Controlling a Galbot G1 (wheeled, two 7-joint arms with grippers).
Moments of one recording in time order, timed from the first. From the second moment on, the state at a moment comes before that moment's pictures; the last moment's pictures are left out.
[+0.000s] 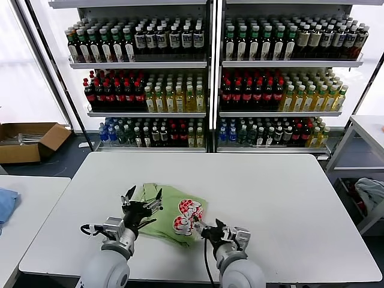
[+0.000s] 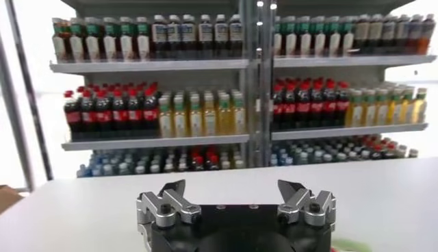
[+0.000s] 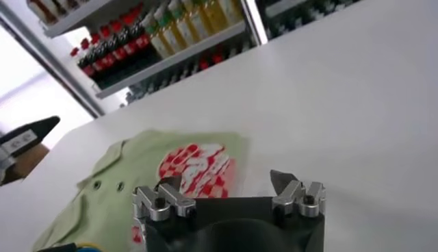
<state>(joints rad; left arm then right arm) 1.28 -1.26 -0.35 -2.08 -0.28 0.45 -0.18 -1.24 1.41 0.07 2.02 0.77 -0.55 0.55</state>
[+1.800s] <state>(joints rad) 1.35 -1.31 -0.36 -2.11 -0.25 0.47 -0.20 -1.12 1.14 0.22 1.90 0.41 -0.50 0.38</state>
